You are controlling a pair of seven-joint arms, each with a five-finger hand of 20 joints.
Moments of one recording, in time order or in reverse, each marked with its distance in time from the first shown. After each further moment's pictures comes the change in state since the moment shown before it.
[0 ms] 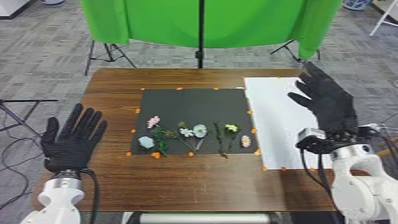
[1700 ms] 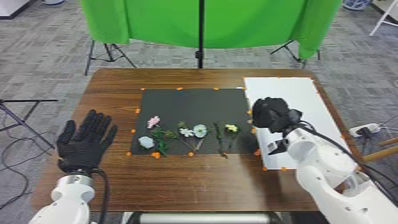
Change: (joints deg) left arm -2.5 1.0 4.5 -0.6 -7.5 6.9 1.4; right arm 18.5 16.8 -28.1 10.0 -78.9 -8.8 9.5
